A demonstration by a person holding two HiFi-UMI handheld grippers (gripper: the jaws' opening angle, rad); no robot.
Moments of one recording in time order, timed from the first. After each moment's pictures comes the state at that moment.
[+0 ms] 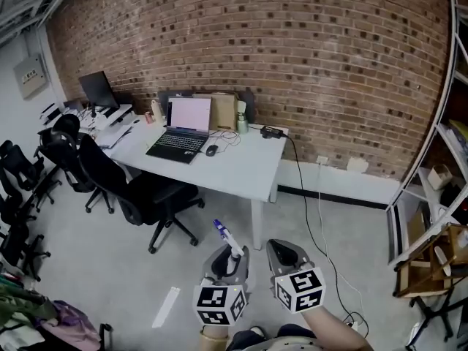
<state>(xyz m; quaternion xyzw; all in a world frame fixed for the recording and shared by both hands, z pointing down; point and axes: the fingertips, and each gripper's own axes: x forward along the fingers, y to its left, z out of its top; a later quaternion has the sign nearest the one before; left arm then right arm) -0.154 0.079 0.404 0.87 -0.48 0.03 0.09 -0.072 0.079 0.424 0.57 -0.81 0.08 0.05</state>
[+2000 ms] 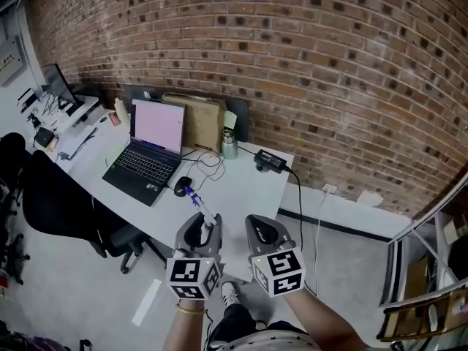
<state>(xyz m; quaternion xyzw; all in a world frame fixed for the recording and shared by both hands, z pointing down) -0.061 -0.385 0.405 0.85 -0.52 0.00 0.05 0.028 -0.372 0.427 0.54 -0.83 0.07 0.06</state>
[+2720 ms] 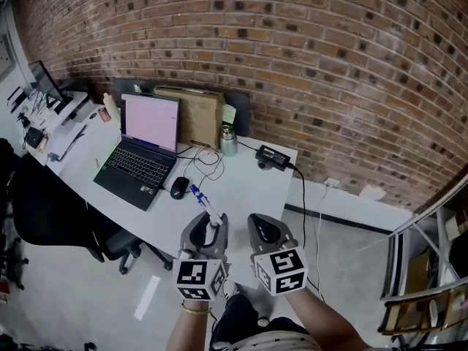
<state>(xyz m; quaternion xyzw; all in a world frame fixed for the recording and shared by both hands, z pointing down) -0.054 -0.435 0.436 0.86 -0.50 0.01 0.06 0.028 -0.422 0.460 0.56 -0.82 0.10 0.08</state>
